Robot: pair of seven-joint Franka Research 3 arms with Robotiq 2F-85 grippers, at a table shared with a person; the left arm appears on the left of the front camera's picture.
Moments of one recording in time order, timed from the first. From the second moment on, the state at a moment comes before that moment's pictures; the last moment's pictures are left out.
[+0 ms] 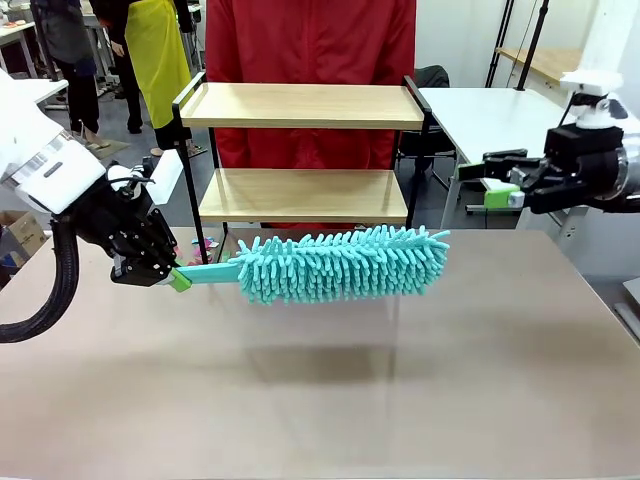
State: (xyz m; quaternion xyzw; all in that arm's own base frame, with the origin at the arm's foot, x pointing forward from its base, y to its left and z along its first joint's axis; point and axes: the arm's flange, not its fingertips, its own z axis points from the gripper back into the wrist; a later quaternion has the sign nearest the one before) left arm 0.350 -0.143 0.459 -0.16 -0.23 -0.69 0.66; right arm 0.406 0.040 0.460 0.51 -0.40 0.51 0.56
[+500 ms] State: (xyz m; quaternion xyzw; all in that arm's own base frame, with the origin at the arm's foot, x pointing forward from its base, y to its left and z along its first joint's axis) left arm 0.349 -0.143 0.459 -0.16 -0.23 -0.69 0.66; right arm 0.396 0.048 0.419 0.46 -0.38 0.53 0.61
